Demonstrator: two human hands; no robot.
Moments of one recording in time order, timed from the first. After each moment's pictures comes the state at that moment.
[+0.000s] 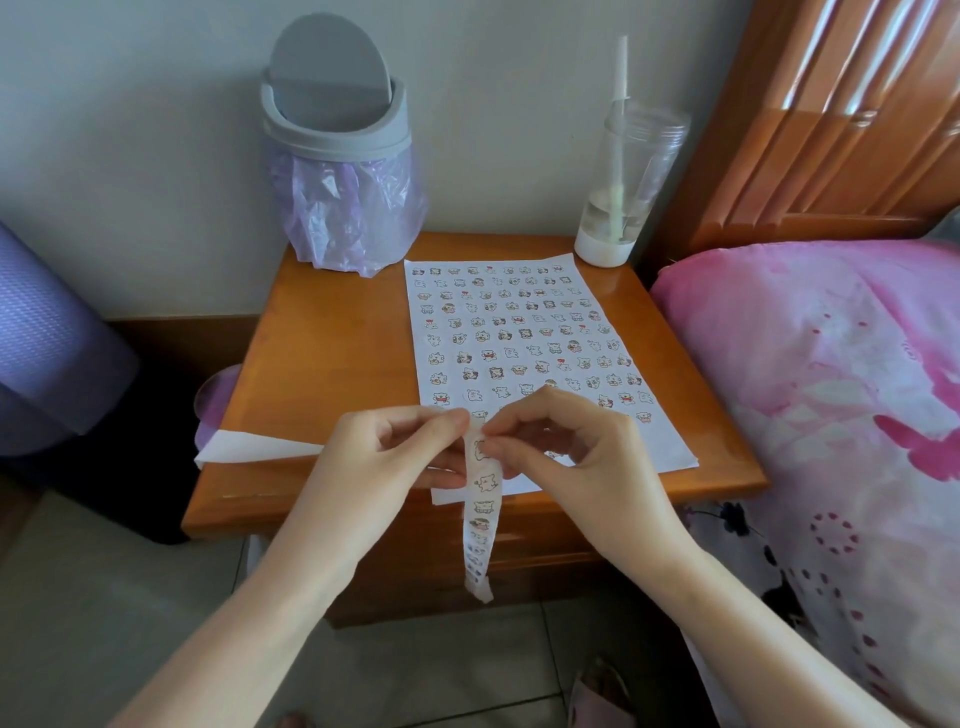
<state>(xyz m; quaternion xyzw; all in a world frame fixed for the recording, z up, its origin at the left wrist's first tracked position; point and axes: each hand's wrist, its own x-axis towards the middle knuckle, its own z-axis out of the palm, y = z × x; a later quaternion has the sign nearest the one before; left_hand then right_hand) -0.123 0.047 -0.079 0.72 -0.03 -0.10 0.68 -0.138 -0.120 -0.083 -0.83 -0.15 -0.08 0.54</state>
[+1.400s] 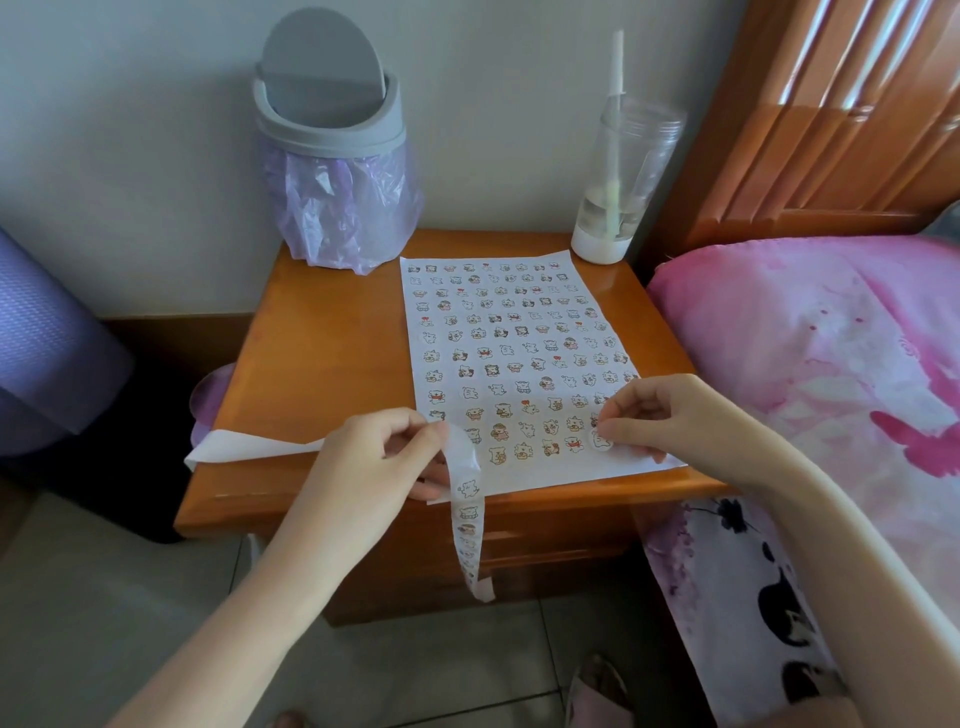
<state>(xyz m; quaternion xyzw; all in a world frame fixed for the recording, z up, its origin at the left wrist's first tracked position) -0.119 0.050 -0.089 0.83 -0.02 -0.11 0.54 -0.108 -0.206 -0.073 -0.90 0.02 0.11 0.42</state>
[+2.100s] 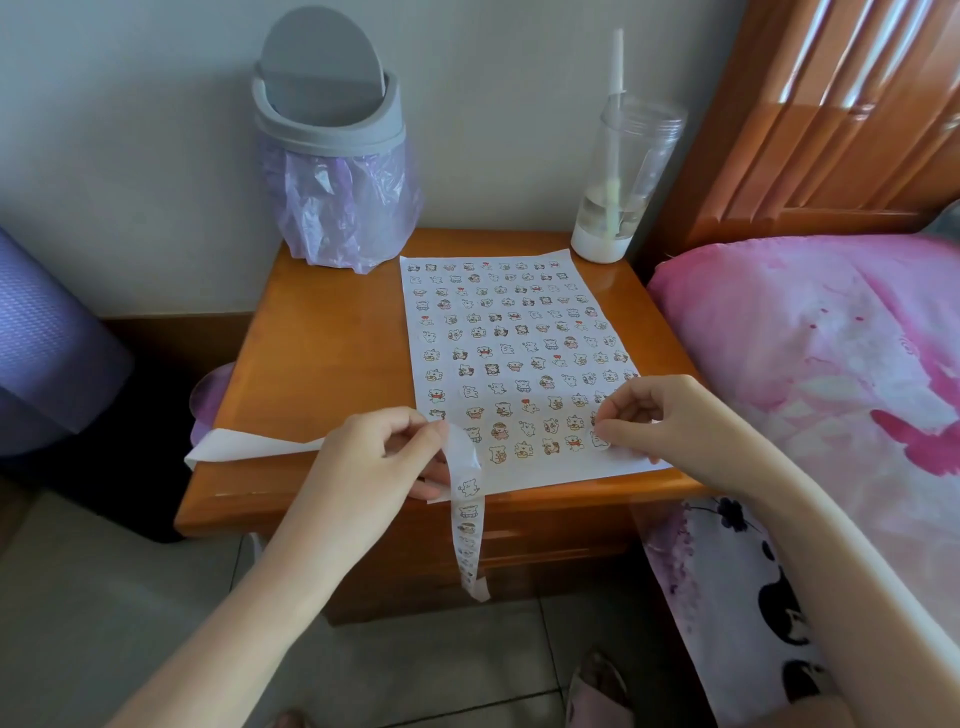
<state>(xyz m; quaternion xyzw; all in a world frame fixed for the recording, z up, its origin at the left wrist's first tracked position) -0.118 0.050 -0.090 0.83 -0.02 -0.12 0.54 -0.108 -0.204 -0.083 -0.92 0.01 0.07 0.39</state>
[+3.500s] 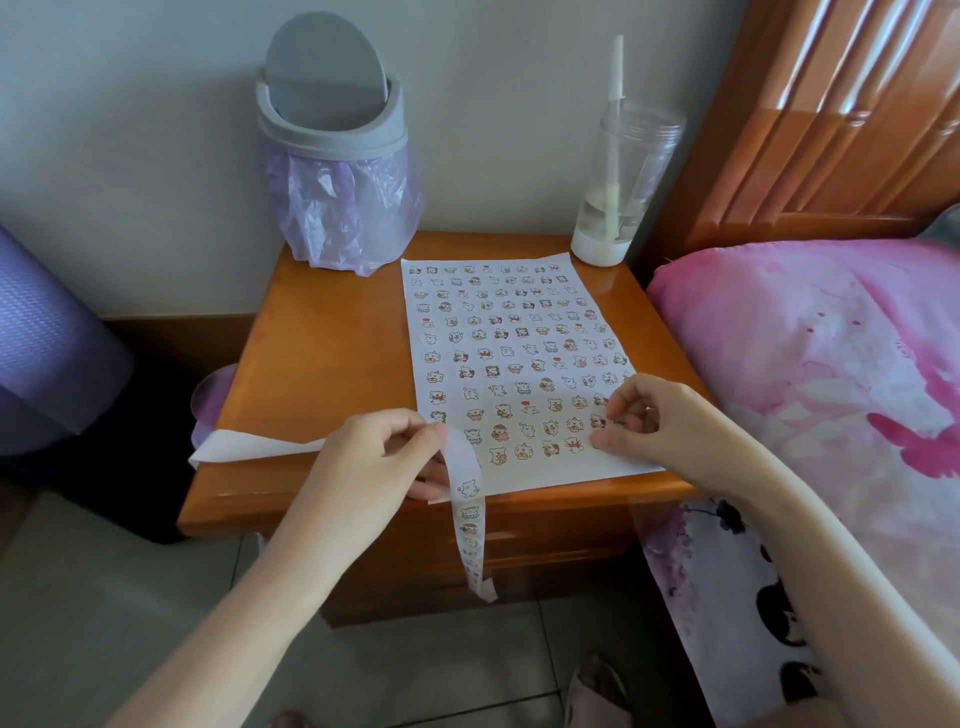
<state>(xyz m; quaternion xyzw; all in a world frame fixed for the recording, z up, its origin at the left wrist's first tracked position) -0.117 0.052 -0.089 0.83 -0.02 -0.13 0.55 -0.105 -0.208 -0.089 -0.93 0.00 0.07 0.36</state>
